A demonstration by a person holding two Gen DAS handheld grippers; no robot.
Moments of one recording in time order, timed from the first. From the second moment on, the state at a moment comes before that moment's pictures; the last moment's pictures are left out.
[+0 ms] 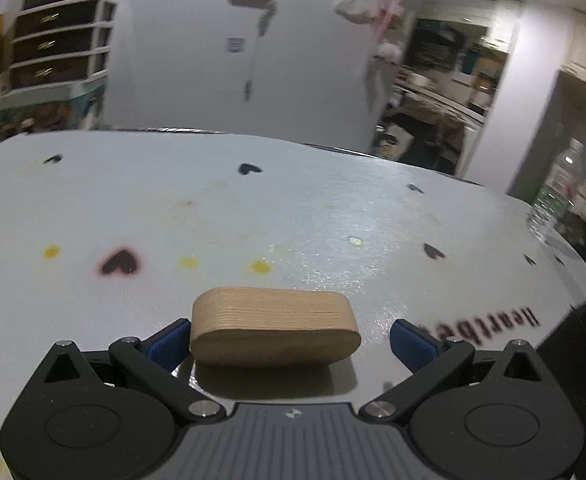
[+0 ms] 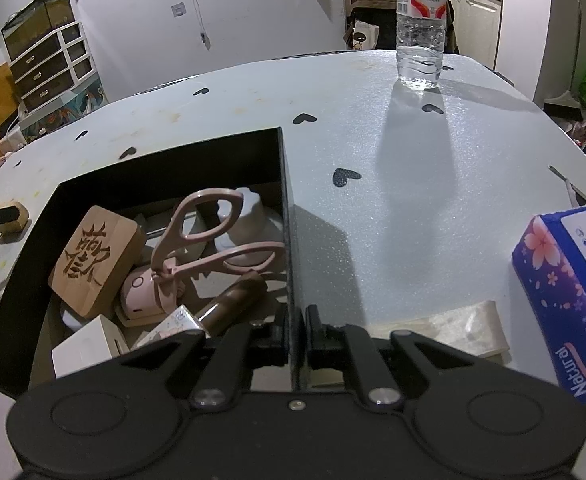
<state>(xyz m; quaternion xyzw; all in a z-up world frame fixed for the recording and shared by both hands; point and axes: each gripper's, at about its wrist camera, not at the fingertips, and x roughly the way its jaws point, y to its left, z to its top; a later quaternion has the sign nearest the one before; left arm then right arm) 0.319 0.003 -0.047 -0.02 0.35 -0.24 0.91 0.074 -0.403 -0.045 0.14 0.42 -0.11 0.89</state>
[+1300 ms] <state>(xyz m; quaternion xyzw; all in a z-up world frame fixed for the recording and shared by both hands) 0.145 -0.130 0.035 -0.05 0.36 -0.40 0.84 0.070 -0.410 -0.046 0.15 0.41 -0.10 0.89</state>
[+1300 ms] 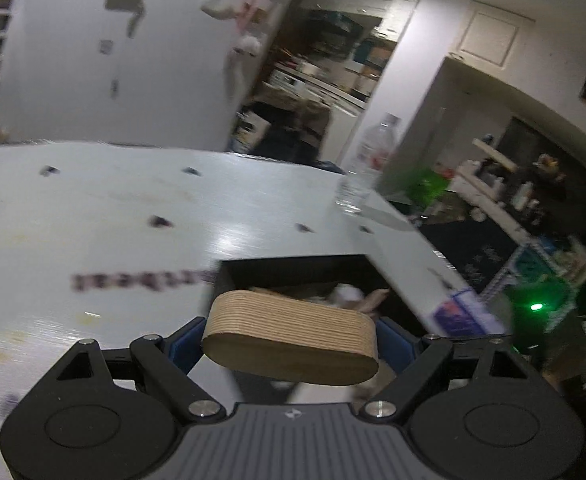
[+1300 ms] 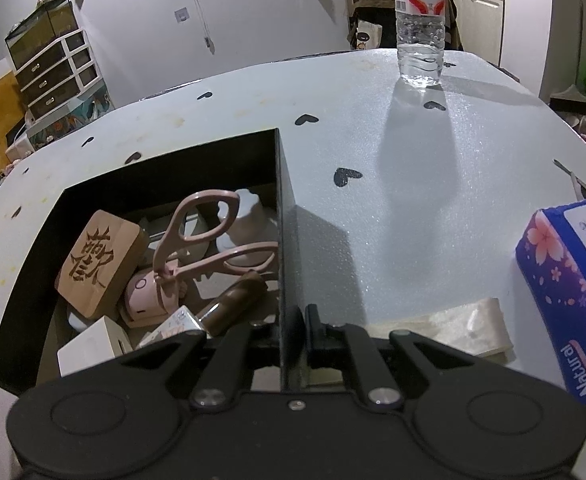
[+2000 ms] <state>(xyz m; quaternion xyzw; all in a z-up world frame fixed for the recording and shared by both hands) 0.154 -0.205 0.000 -0.21 0.53 -0.34 0.75 0.068 -0.411 -0.047 0.15 0.41 -0.09 0.90</state>
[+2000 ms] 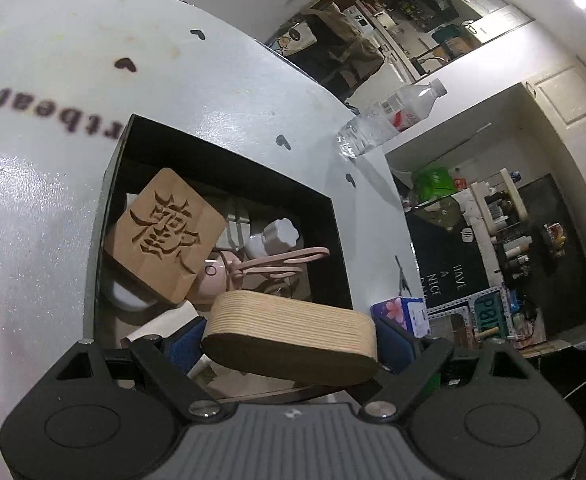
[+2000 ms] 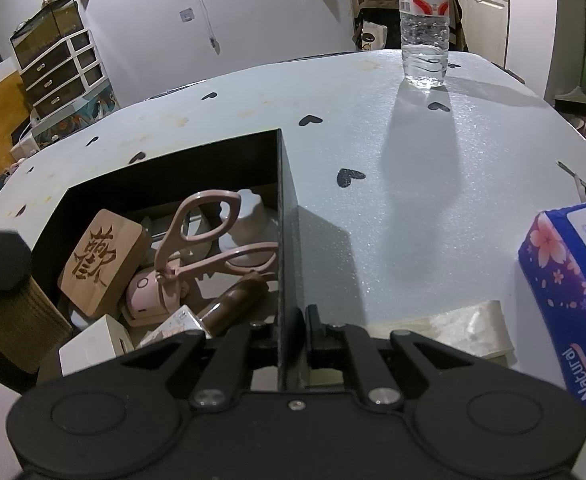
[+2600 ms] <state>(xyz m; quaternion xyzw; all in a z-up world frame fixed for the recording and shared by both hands) 0.149 -0.209 -0.002 -0.15 0.56 -0.31 0.76 0.068 -0.409 -0.047 0.15 0.41 -0.09 0.90</state>
